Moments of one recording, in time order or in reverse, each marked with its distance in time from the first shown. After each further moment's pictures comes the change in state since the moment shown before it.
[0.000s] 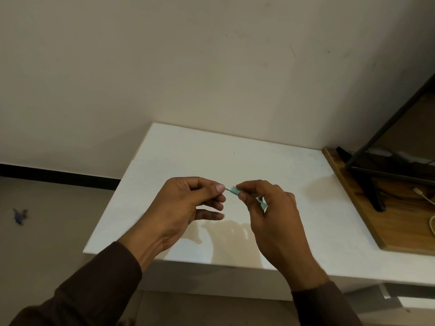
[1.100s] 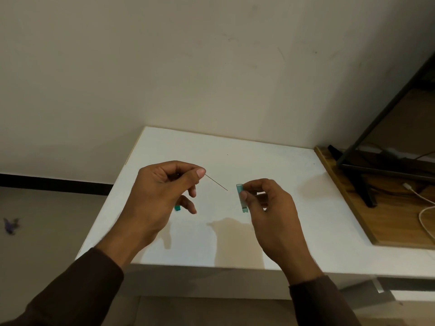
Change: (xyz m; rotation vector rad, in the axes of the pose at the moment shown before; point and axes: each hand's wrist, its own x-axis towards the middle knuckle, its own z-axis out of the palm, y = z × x) left_hand -0.001 0.016 -0.010 0.161 0.143 0.283; right_hand 0.006 0.015 -0.006 0.263 -0.019 0.200
